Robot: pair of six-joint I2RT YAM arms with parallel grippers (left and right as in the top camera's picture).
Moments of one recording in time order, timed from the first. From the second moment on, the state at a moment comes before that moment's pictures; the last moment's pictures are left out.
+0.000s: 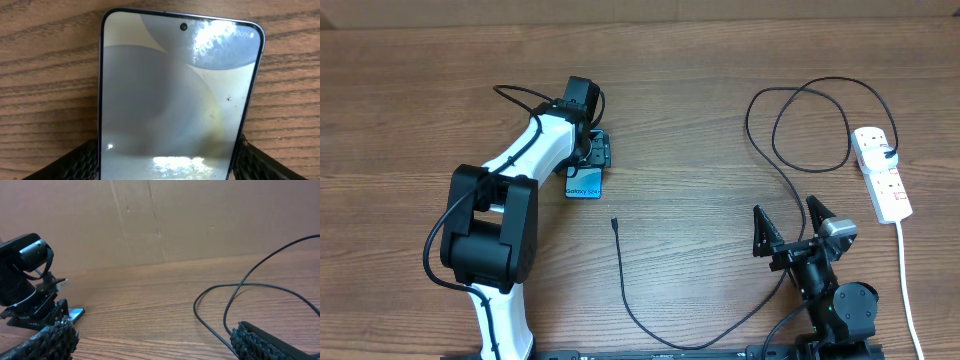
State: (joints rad) left arm -0.26 2.08 1.42 -0.71 -0.06 -0.33; right arm 0.11 0.01 0.02 -0.03 -0.12 0.20
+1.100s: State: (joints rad) left arm -0.26 2.11 1.52 -0.89 0.01 -0.23; right arm 0.11 0.54 0.77 -0.57 -0.25 0.17
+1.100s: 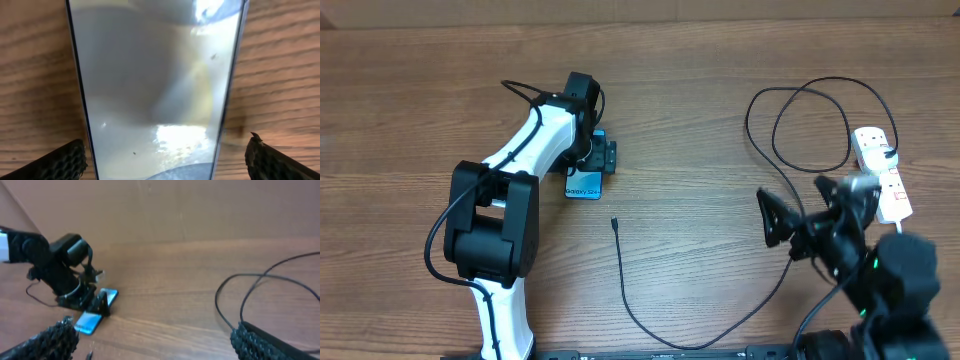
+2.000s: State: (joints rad) left arm -0.19 2.16 1.60 -0.97 0.02 -0.29; right arm 0.12 1.05 1.01 -0.86 -0.57 0.16
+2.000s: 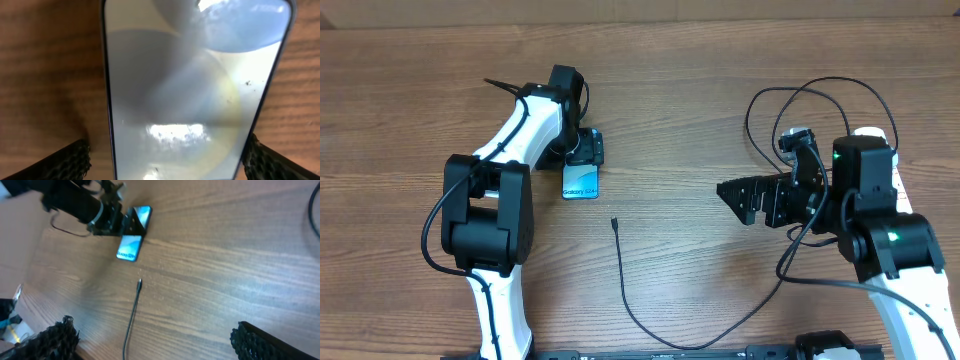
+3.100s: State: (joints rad) left arm -0.25 2.24 1.72 -1.01 -0.05 -0.32; right arm 0.11 1.18 1.01 -0.94 -0.58 0.16
